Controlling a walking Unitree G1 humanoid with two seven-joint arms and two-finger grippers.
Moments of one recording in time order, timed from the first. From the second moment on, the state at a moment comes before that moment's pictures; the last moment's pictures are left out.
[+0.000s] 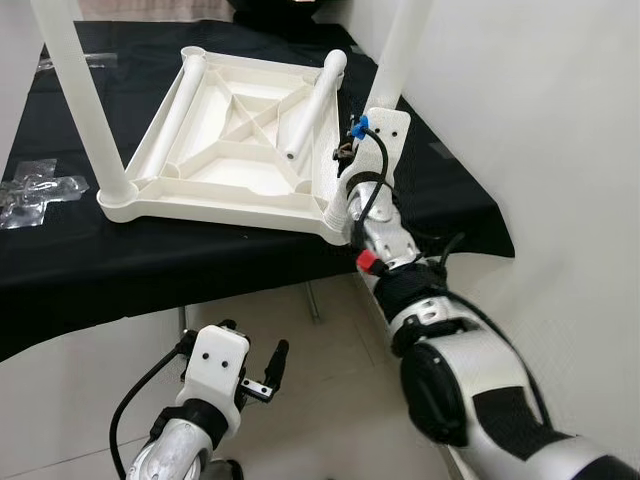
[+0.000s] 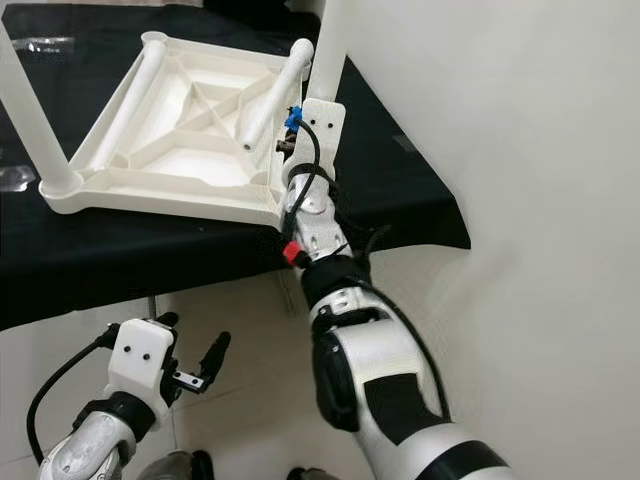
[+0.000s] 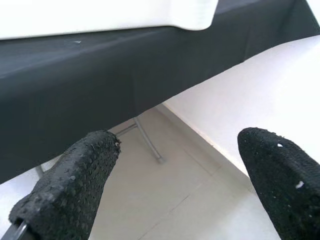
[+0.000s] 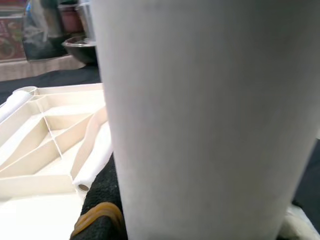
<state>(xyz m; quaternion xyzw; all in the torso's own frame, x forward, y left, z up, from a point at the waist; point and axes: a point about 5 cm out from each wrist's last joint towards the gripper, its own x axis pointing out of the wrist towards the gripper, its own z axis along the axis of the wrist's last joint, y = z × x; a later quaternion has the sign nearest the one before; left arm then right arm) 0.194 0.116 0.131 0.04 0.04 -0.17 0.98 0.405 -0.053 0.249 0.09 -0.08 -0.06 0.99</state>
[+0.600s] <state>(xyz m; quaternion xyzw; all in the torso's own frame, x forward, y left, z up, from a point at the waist) 0.194 0.116 0.129 0.04 0.04 -0.17 0.98 0.405 -0.075 0.254 0.09 -0.12 0.27 0.95</state>
